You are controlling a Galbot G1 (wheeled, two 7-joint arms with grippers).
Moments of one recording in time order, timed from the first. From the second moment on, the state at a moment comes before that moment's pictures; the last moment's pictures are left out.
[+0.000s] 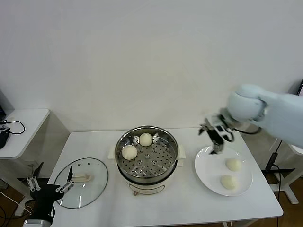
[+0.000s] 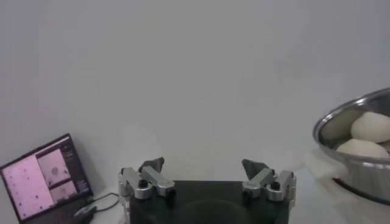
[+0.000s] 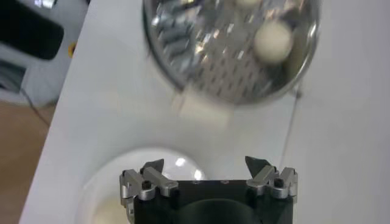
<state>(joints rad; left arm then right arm) 1.86 -1.32 -0.81 -2.38 0.06 0.14 -0.09 0.57 0.42 -1.24 1.78 0.08 -0.33 -1.13</state>
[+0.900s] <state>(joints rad) 1.91 -1.35 -0.81 -2.40 0.09 0.14 -0.10 -0.22 0.35 -0.67 1.64 -0.20 -0.25 -1.05</state>
